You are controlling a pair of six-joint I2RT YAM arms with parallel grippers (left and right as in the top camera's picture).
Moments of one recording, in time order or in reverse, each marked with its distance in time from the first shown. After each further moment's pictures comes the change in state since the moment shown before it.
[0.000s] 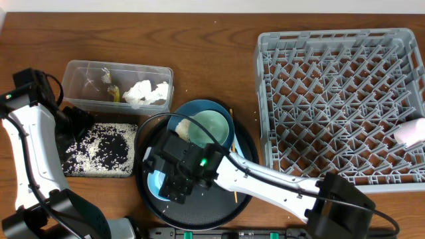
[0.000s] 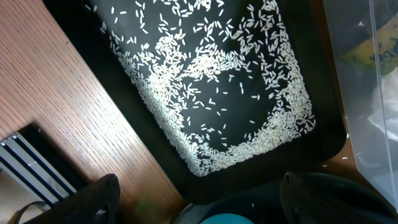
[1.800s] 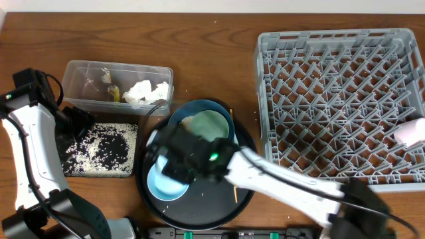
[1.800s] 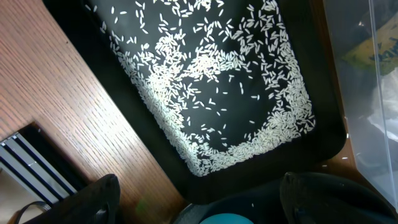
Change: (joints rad) left arm 0.000 0.000 0.000 0.000 0.000 0.000; right arm -0.072 -0.122 0.005 0.008 0.063 0.081
